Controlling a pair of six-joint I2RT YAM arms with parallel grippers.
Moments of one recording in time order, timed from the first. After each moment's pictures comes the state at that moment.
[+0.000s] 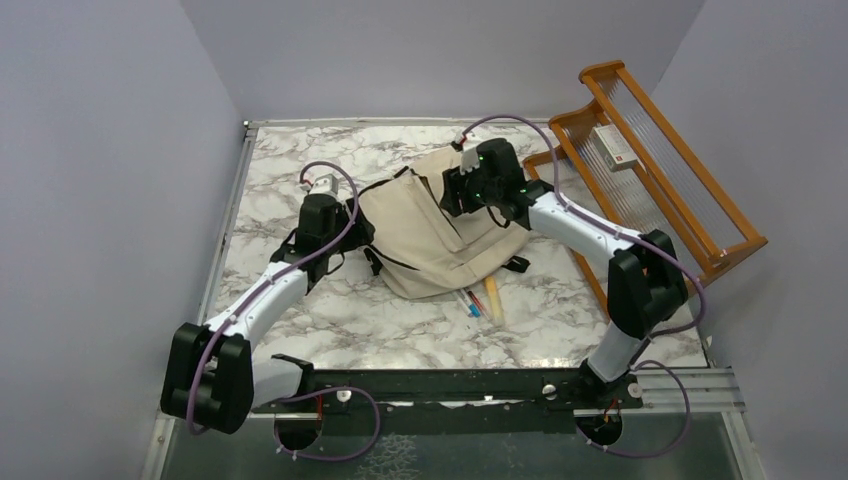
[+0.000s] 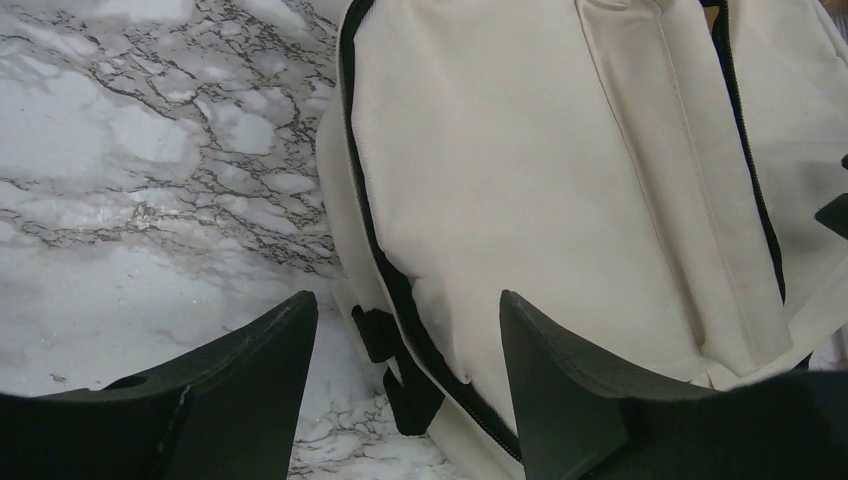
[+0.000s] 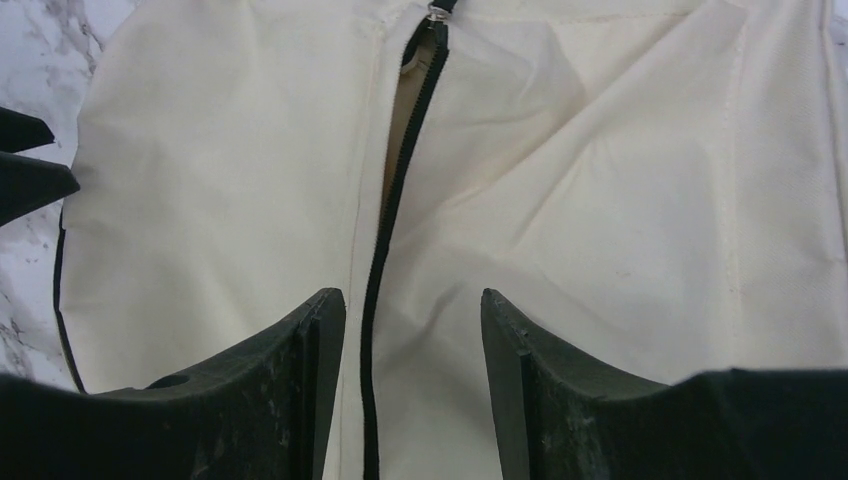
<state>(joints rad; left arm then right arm) -0.28 1.21 0.67 -0.04 0.00 -0.52 0.55 1.70 1.29 -0.17 -0.17 0.09</state>
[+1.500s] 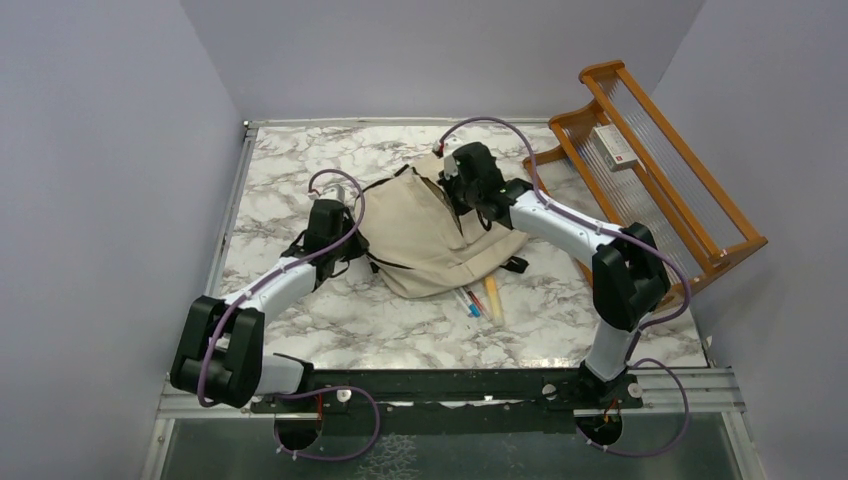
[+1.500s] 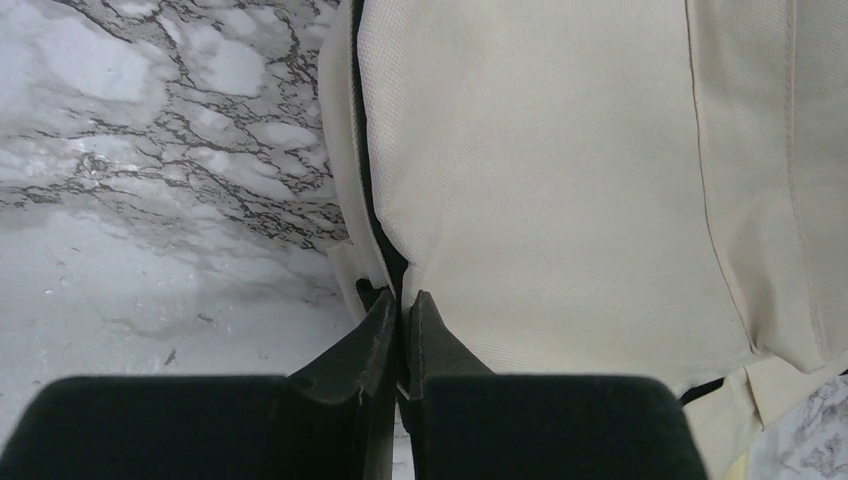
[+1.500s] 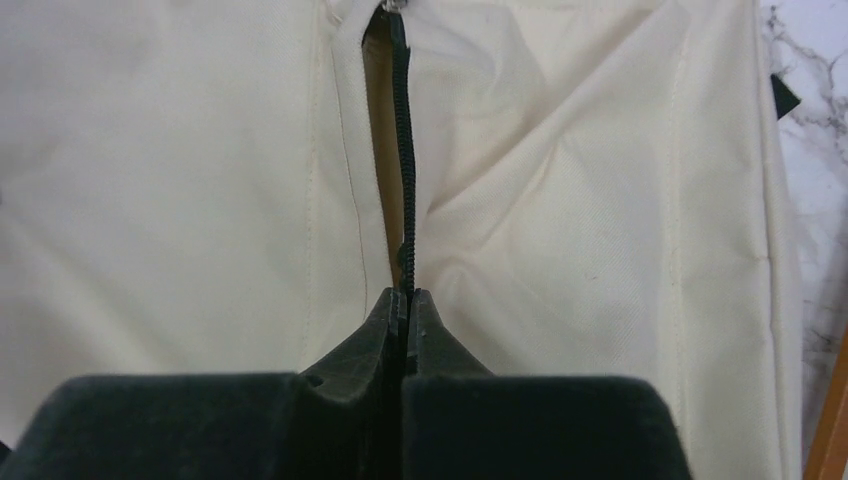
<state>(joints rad) -0.28 1.31 0.61 0.03 0.04 -0.56 0.65 1.82 1.39 -0.26 0.08 -0.03</state>
